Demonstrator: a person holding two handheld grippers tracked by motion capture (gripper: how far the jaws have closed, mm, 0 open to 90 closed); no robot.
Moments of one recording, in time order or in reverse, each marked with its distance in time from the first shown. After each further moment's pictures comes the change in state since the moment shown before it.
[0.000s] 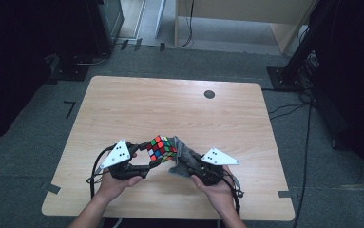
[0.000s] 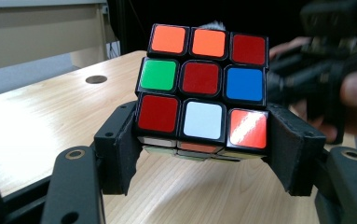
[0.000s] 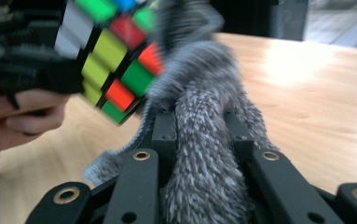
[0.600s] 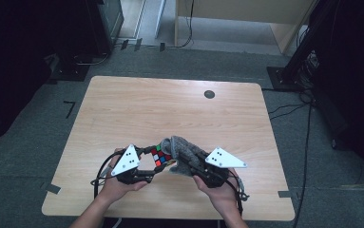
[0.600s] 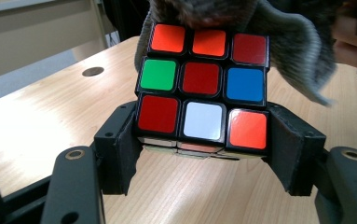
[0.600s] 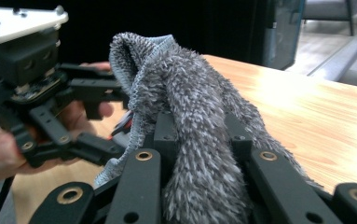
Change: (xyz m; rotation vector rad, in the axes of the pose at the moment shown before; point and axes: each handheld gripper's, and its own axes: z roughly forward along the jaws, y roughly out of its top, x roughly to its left) left arm -0.013 -0.006 0.012 0.097 0.037 0.146; right arm 0.020 0.033 -0.026 -0.044 -0.033 -0.063
